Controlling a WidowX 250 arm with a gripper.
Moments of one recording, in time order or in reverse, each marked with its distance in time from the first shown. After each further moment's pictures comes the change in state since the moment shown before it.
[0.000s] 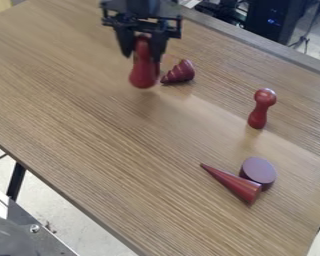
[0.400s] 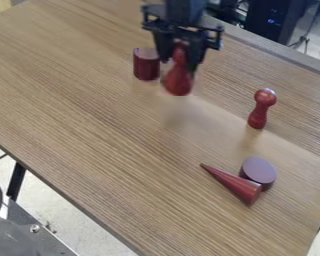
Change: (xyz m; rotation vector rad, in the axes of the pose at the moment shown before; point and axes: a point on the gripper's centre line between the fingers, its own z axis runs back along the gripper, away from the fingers) arm 0.000 -0.051 0.001 -0.033 -0.019 -0.178
